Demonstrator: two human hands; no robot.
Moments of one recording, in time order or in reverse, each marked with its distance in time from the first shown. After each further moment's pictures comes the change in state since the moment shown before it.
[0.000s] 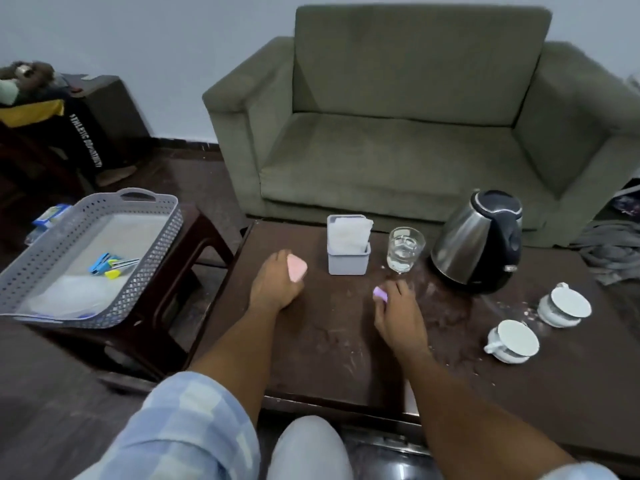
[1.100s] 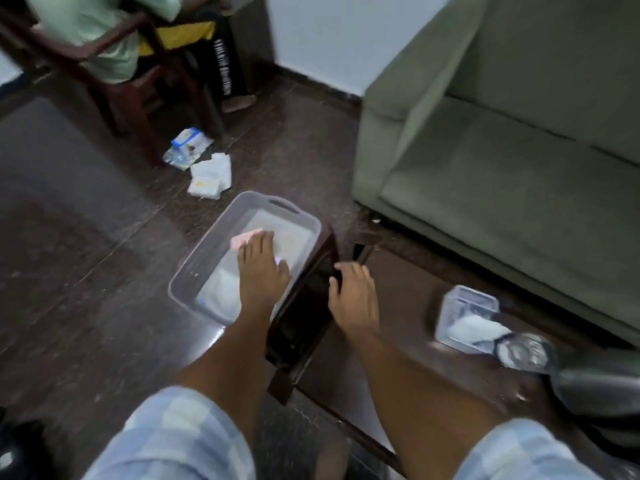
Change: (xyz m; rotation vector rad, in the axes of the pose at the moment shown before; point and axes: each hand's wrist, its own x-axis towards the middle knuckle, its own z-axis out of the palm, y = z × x) left_hand 0.030 -0.161 -0.251 0.144 0.338 -0.302; right_hand 0.124 -0.360 0.071 0.156 -0.330 -0.228
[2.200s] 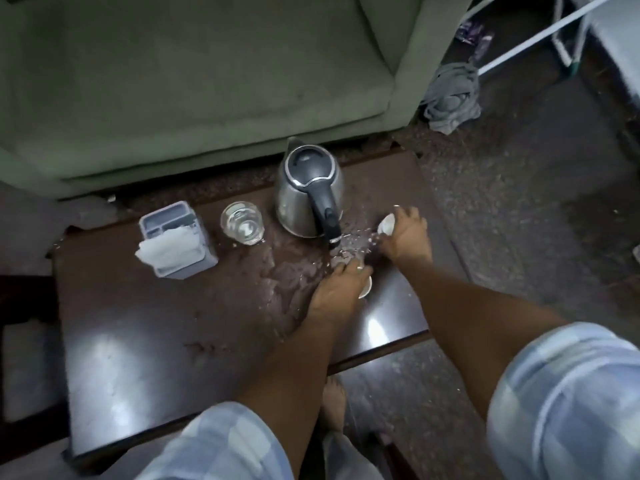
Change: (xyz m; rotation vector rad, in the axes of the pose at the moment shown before) left_hand -0.383 0.468 0.261 0.042 -1.004 1.101; right_hand -0.287 0.498 -0.303 -0.188 0.082 1.002
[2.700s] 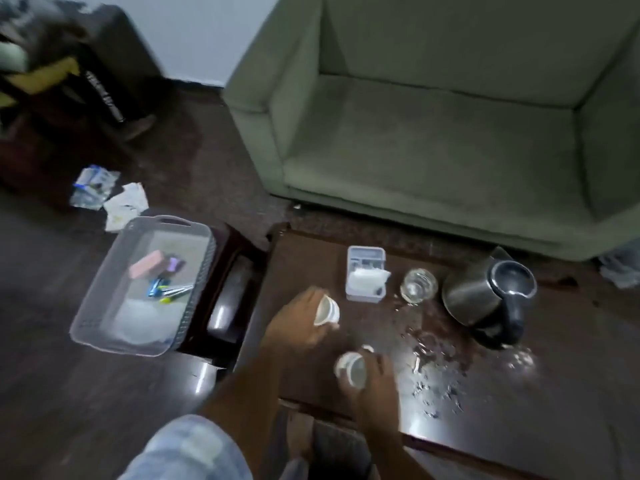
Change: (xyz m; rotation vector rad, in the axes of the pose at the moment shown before) left_hand -0.300 -0.230 -0.138 -0.276 0.534 -0.472; right_hand -0.284 -0.244 0.102 0.288 -0.249 -0.432
